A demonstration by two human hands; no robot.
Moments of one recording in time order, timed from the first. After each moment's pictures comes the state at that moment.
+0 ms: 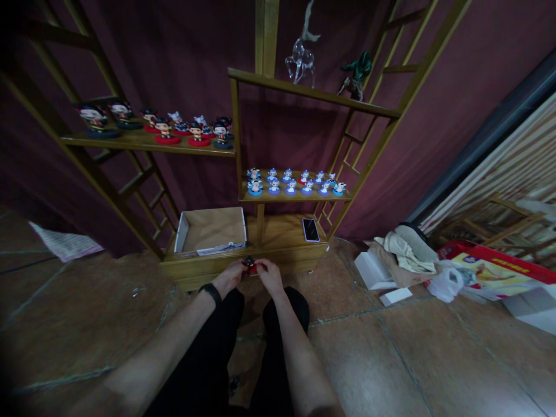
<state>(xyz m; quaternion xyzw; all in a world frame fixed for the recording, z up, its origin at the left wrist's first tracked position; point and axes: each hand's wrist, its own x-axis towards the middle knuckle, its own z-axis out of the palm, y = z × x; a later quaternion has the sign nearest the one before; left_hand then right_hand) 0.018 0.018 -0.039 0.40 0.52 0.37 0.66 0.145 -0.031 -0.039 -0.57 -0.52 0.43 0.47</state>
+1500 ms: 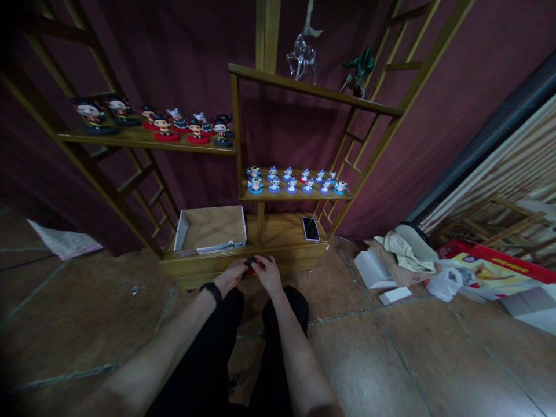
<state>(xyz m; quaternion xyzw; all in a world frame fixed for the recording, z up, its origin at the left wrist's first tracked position) 0.020 0.017 -0.041 0.37 0.50 0.34 0.71 0.144 -0.033 -0.032 -0.59 -0.59 0.31 0.47</state>
